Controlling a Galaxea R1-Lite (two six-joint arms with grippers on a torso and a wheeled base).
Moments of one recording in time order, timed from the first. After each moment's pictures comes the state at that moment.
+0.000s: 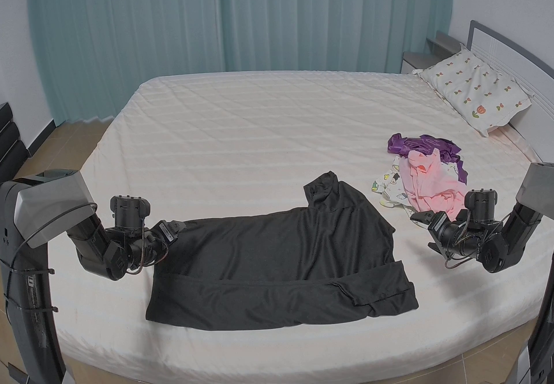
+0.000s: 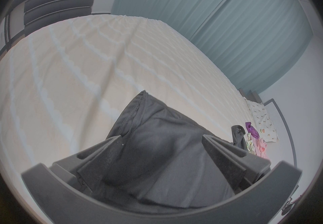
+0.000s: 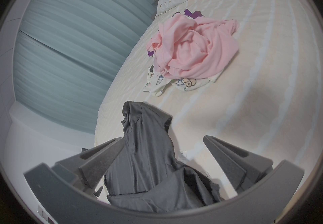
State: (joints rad) left arm -0.09 2.31 -0.84 -0.85 0.00 -0.74; right arm 0.02 2.19 -0.67 -0.97 0.21 0.86
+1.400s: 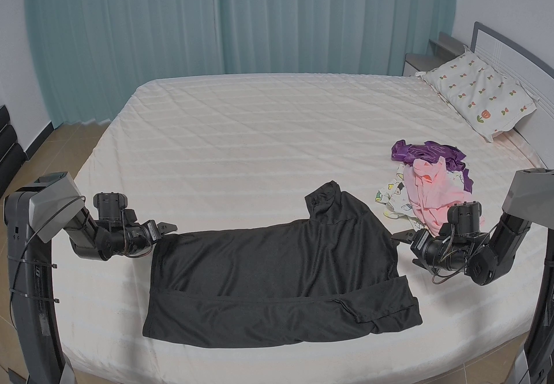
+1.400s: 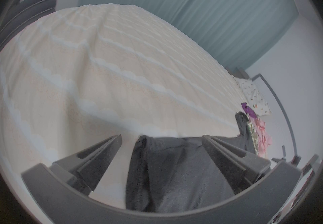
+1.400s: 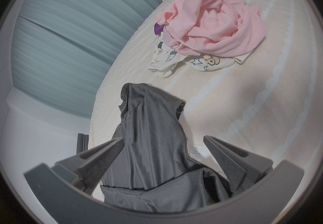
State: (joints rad) left arm 0.11 2.48 -1.12 -0.68 -0.37 -0.40; right arm 0.12 2.23 -0.62 -0.96 0.21 0.82
